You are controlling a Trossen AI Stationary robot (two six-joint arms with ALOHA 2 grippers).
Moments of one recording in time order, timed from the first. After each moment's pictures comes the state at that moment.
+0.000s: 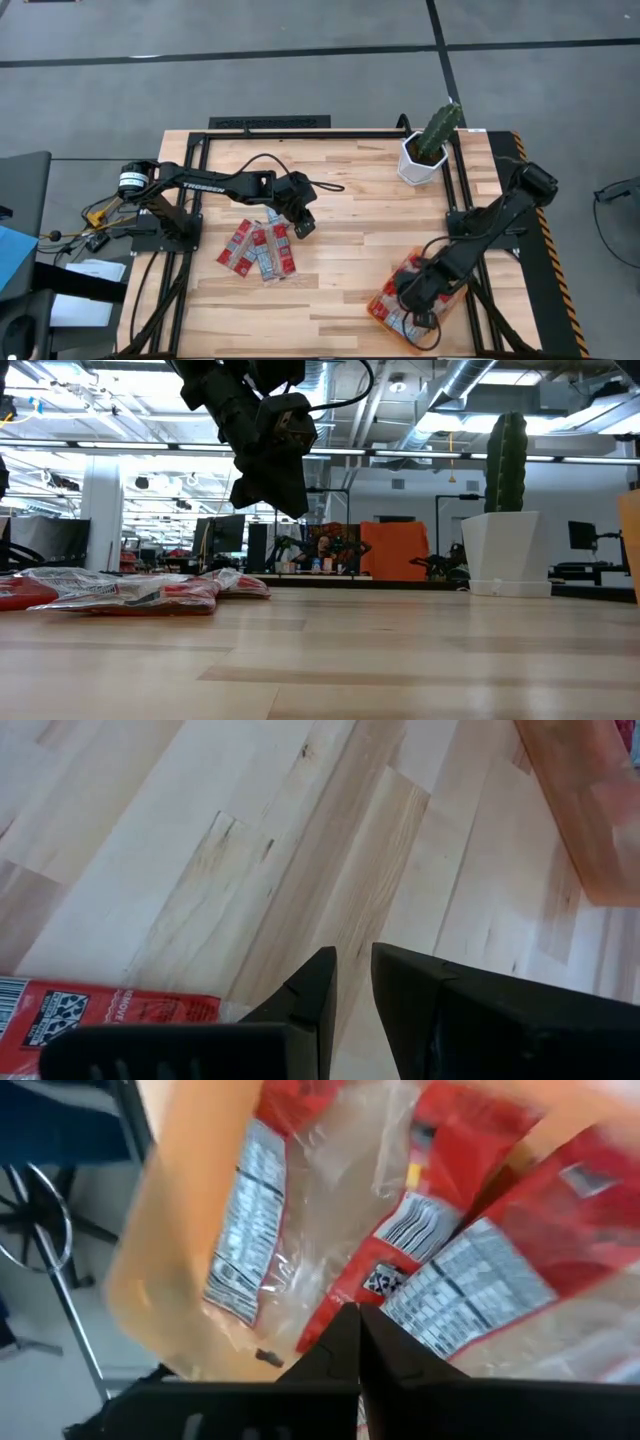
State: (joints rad) left arm 0.10 1.62 1.08 -0.28 0.08 -0.46; right arm 0.74 1.49 1.00 -0.76 -0.16 0.96
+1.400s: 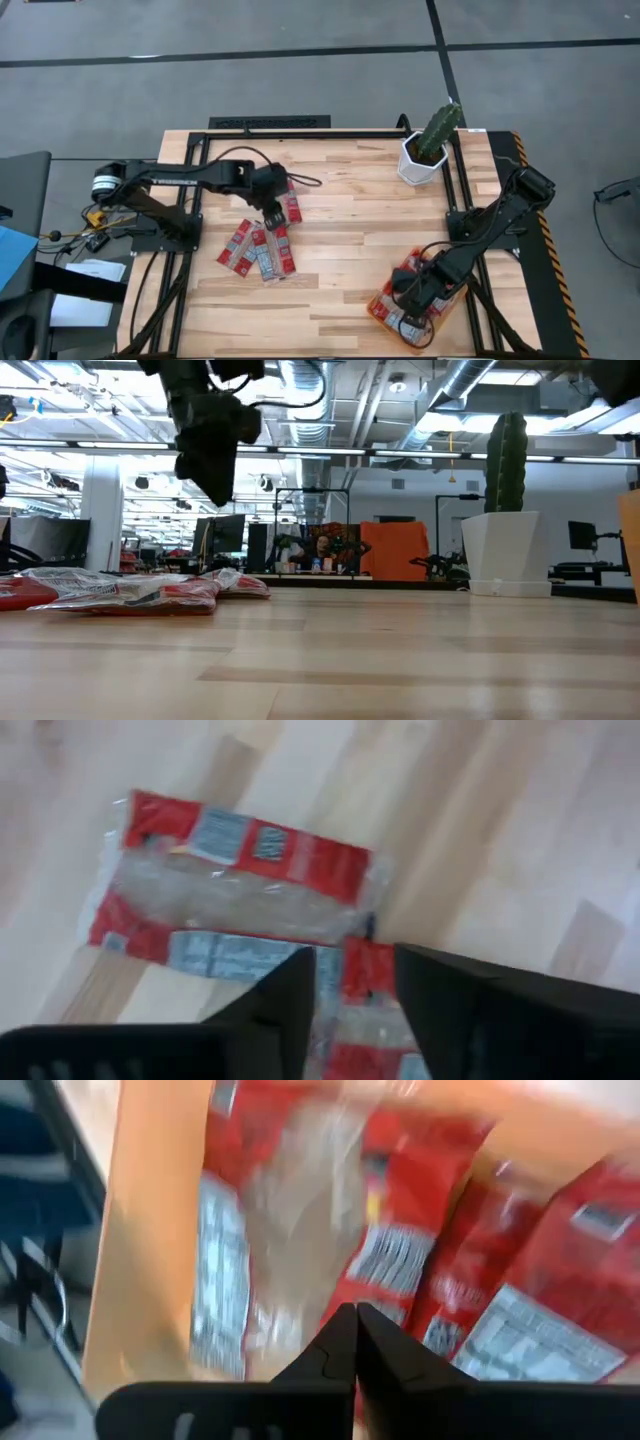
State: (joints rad) left arm 0.17 1.39 1.05 -0.72 -0.03 -0.36; right arm 0.74 1.52 1.00 -0.74 -0.05 1.14
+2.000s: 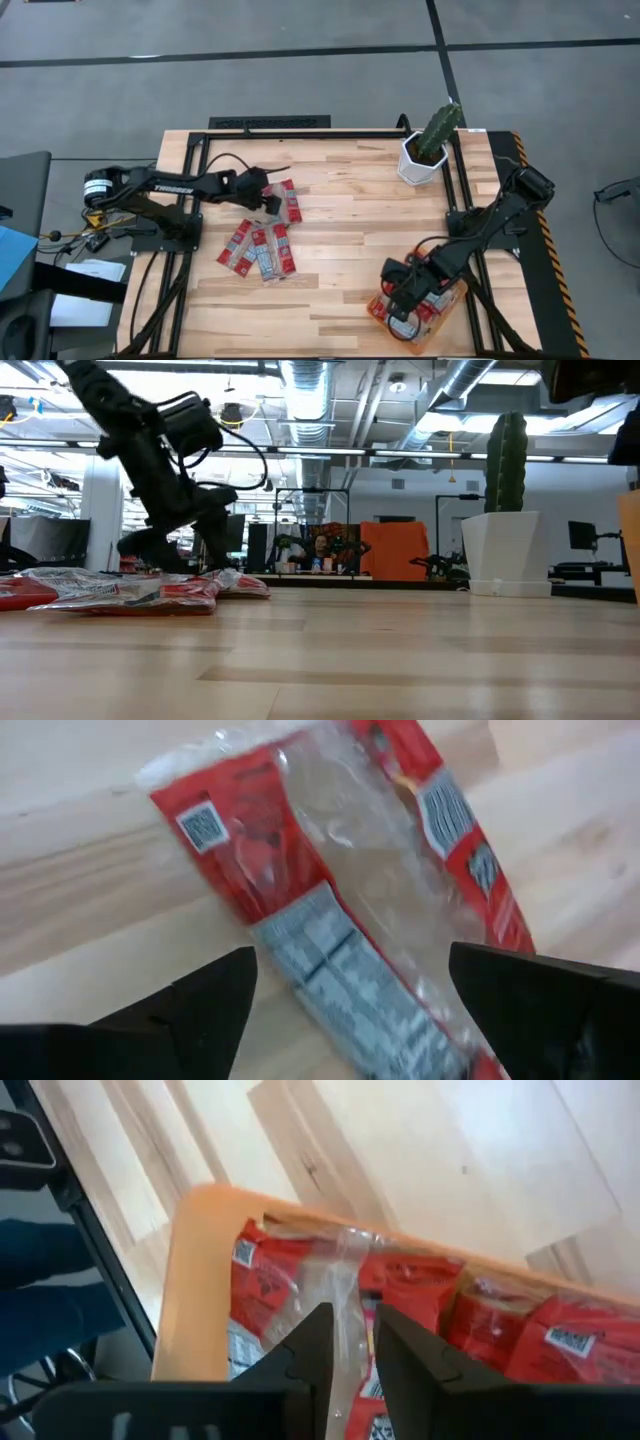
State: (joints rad) left arm 0.31 1.33 0.53 -0.12 -0.08 -0.89; right arm 0.68 1.52 1.00 -0.64 0.09 1.21
